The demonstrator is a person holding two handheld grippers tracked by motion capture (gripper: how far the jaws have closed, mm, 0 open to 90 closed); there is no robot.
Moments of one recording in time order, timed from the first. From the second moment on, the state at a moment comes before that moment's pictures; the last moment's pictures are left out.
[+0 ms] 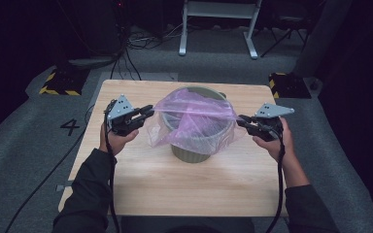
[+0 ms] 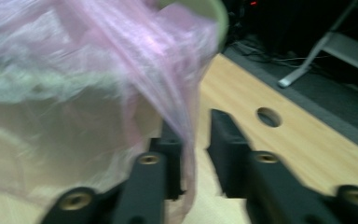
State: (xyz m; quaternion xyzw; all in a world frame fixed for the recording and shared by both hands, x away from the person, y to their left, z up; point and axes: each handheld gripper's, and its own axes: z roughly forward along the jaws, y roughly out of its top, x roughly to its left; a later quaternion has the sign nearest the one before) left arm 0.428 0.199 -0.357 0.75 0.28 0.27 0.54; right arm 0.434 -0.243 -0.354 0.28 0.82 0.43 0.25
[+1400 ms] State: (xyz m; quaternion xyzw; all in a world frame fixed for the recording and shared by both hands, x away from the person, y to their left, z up) left arm 0.336 0.112 -0.332 0.82 0.12 0.24 0.51; right arm 0.443 -0.228 -0.314 0.28 0.81 0.45 0.26
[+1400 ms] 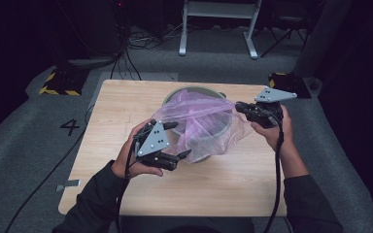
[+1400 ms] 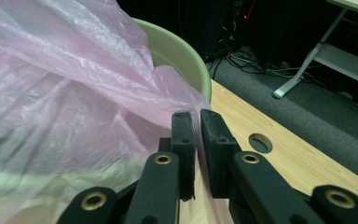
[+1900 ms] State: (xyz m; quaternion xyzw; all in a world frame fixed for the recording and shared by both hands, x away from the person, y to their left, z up) left arm 0.314 0.078 -0.372 0.85 0.10 0.23 0.47; right arm 0.439 -0.228 -0.320 0.30 0.81 0.44 0.26
